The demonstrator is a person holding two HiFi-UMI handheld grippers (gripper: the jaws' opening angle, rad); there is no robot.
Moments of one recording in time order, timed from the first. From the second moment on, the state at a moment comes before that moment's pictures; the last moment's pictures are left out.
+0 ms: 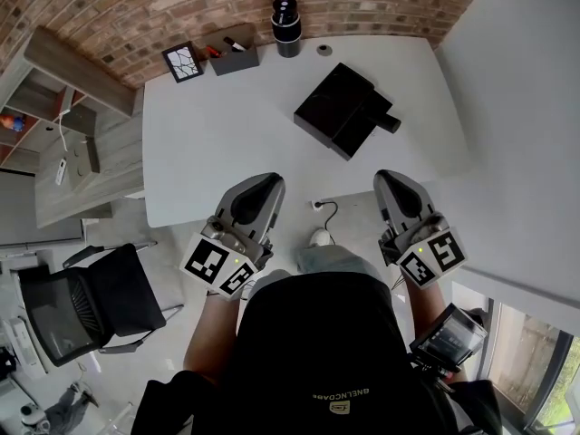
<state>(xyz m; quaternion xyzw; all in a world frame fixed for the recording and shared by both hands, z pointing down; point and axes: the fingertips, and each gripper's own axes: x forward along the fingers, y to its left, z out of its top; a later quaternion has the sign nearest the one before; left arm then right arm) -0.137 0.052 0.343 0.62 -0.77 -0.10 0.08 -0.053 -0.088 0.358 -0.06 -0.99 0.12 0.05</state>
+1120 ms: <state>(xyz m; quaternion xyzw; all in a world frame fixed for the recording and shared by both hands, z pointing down) -0.166 -0.051 0.364 0.71 -0.69 -0.03 0.12 -0.069 -0.146 0.372 0.03 -0.99 0.16 0.05</state>
